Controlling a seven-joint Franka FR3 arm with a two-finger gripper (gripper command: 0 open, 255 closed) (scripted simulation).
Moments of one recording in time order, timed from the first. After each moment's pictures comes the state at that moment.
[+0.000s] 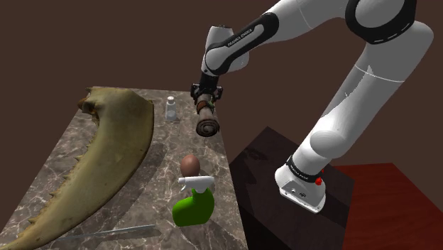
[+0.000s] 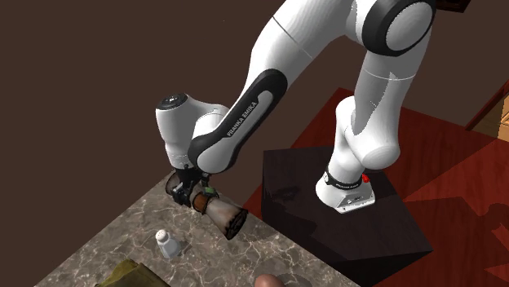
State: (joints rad) arm -0.05 0.06 0.12 -2.36 0.14 2.44 0.62
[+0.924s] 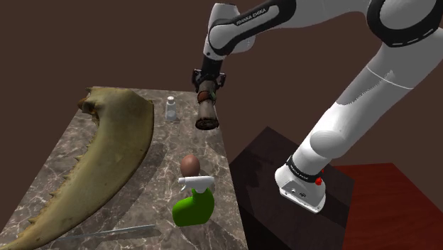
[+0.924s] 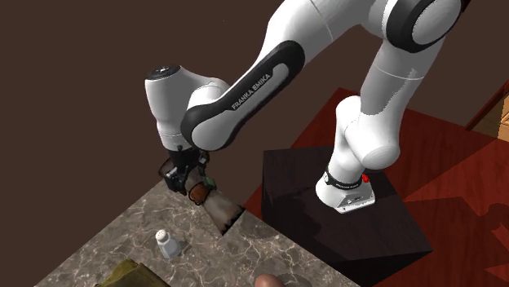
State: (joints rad) arm -0.05 -0.06 0.11 -2.30 0.13 2.27 0.63
